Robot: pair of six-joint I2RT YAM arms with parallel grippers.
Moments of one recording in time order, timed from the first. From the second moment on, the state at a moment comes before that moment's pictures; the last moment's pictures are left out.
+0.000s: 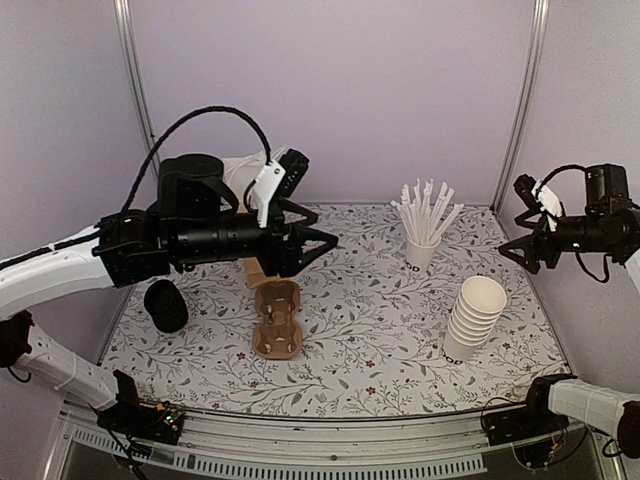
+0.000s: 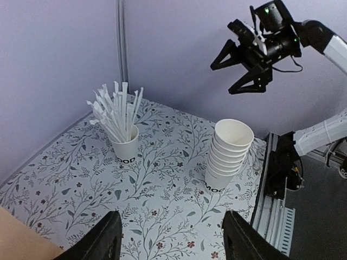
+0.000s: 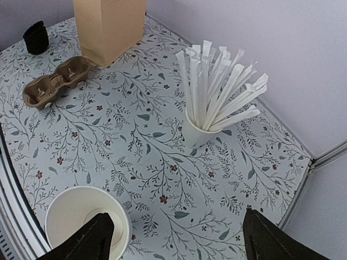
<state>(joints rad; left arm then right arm) -1.07 1.25 1.23 -0.21 0.01 -0.07 -0.04 0.90 1.17 -0.95 -0.57 -0.68</state>
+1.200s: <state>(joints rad) -1.18 1.53 1.16 -0.03 0.11 -0.22 0.20 1.26 1.34 -1.33 -0.35 -0.80</state>
